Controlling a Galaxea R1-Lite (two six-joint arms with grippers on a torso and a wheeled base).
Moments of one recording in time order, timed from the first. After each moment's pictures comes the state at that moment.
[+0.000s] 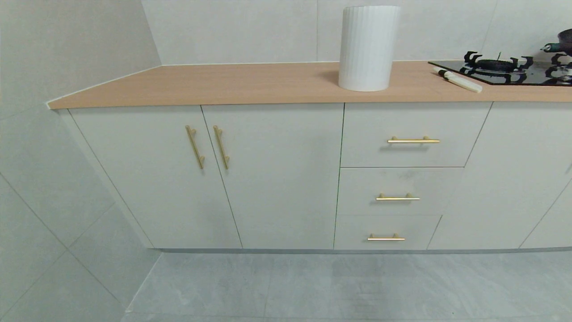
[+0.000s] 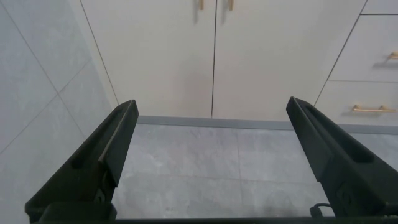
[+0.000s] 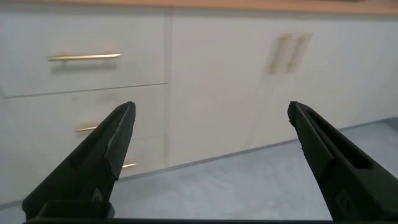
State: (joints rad) left arm 0.00 0.00 0.00 0.00 0.04 -0.01; right arm 0.13 0.65 -0.45 -0.30 -0.51 -0.15
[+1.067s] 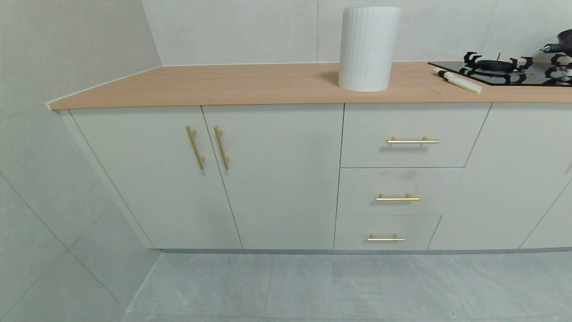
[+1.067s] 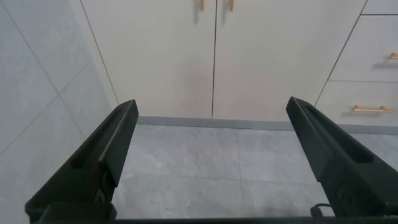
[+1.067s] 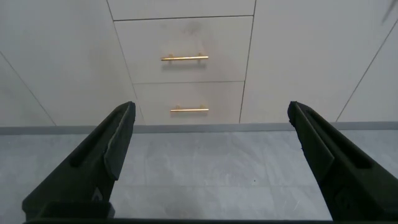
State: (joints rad) left arm 0.00 0.00 0.00 0.00 0.04 -0.01; right arm 0.00 0.00 -0.01 0.00 -0.01 0.02
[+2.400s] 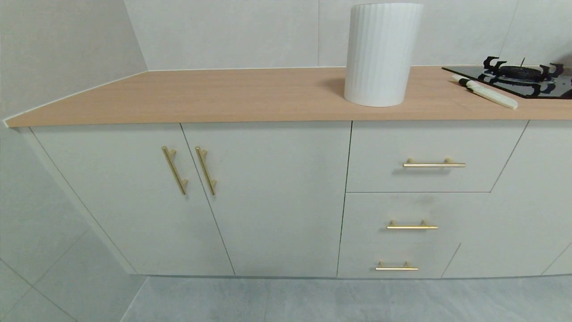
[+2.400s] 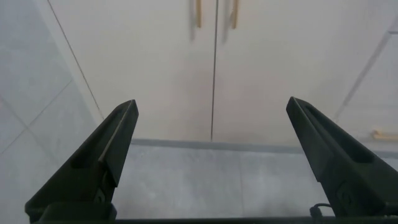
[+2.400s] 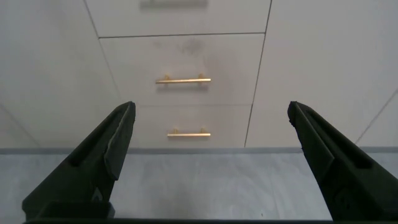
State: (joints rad) left arm 0.00 0.00 0.00 0.00 0.04 -0.01; right arm 0.00 0.00 0.00 0.00 -0.01 0.02
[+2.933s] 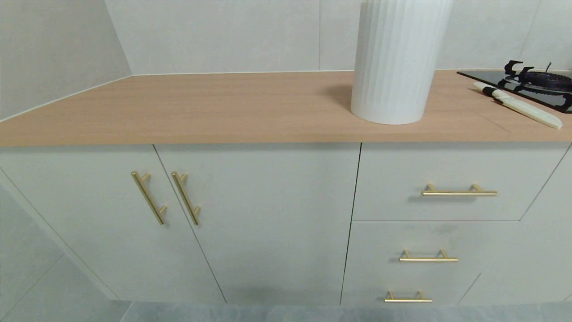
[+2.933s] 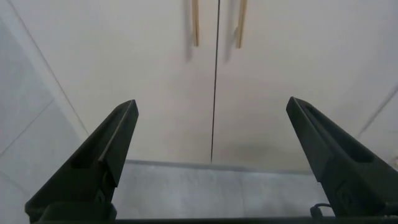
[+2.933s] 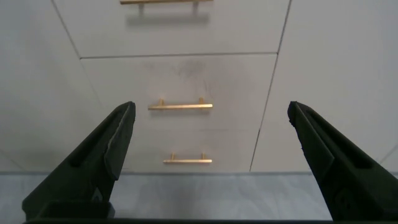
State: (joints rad) left arm 0.00 0.00 0.00 0.00 0.04 -0.01; right arm 0.00 0.00 0.00 0.00 -0.01 0.02
